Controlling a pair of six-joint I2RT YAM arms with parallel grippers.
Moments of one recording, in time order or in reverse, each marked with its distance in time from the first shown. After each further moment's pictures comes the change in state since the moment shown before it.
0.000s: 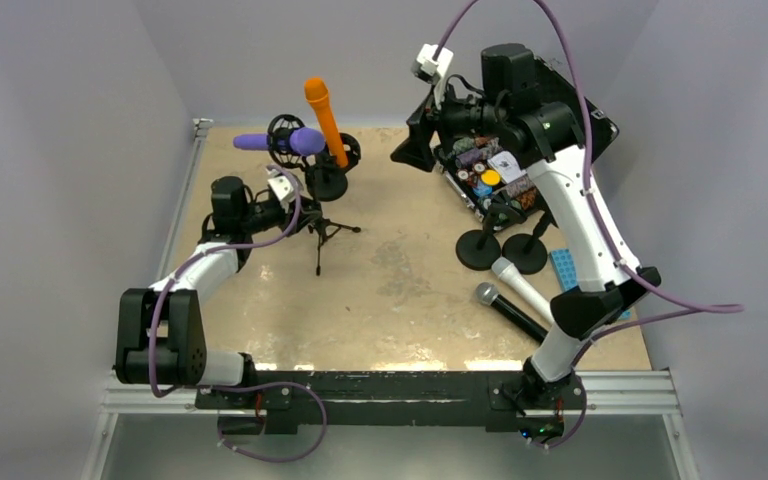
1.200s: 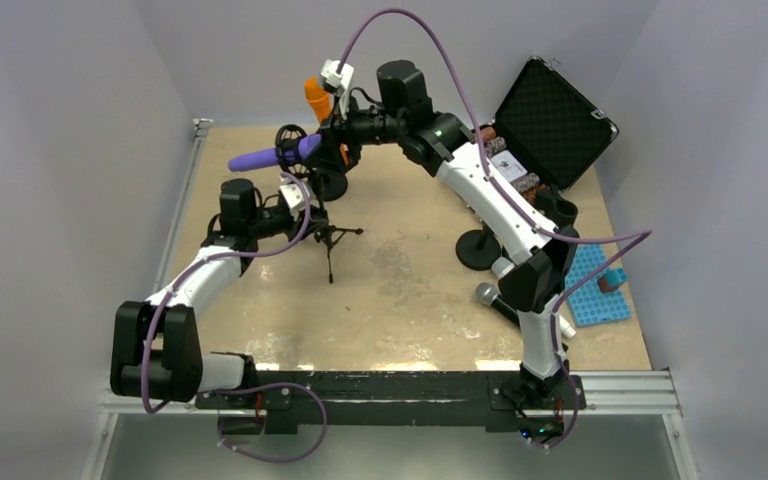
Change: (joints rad) left arm -0.071 -0.071 0.009 -0.164 -0.026 0.097; right arm 0.248 0.336 0.152 0.381 -0.002 0.208
